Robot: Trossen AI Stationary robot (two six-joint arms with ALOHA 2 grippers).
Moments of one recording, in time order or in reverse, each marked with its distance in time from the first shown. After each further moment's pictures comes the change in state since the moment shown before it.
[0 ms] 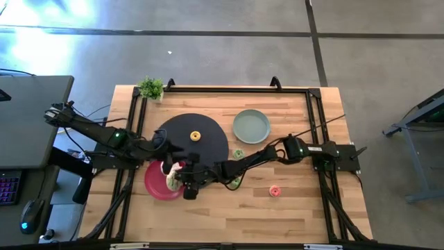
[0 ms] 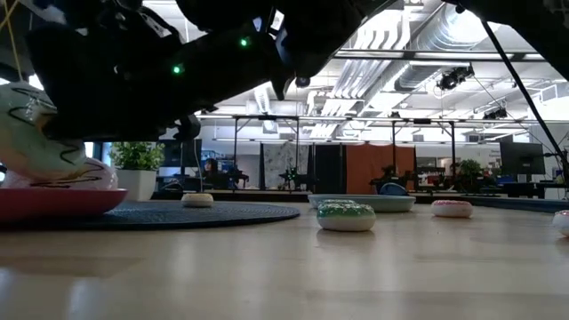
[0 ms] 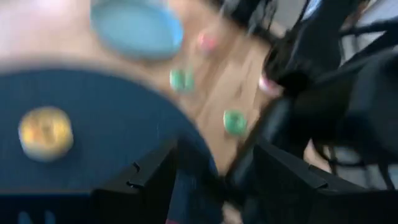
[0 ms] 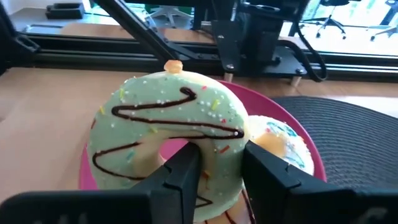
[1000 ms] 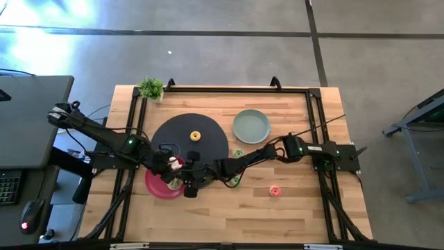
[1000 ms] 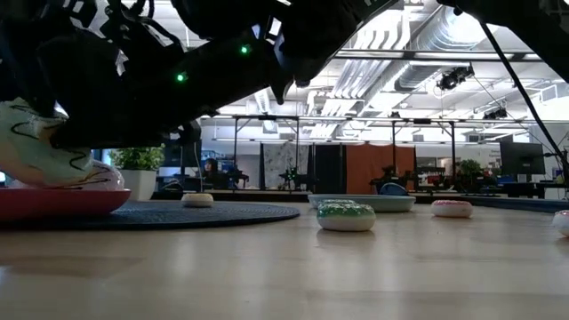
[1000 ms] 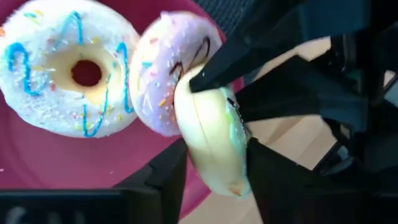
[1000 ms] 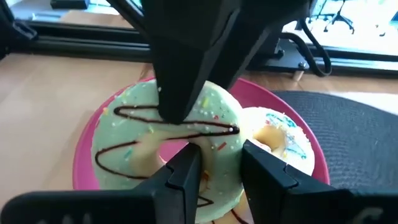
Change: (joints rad) left arm 0.000 0.192 0.001 -0.282 0.502 -0.517; right arm -0.024 -0.001 -0.001 -0.027 -0.046 -0.024
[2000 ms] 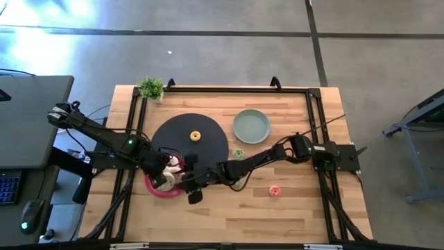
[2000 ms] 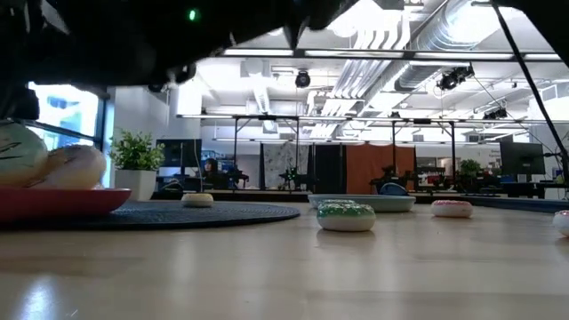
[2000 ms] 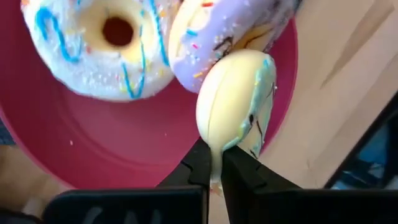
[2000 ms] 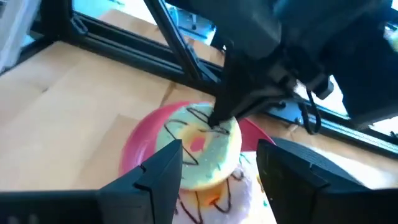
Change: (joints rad) left arm 0.000 0.001 0.000 -0.177 0.104 0.319; right arm 0.059 -0.112 -0.001 -0.093 0.008 -0.263
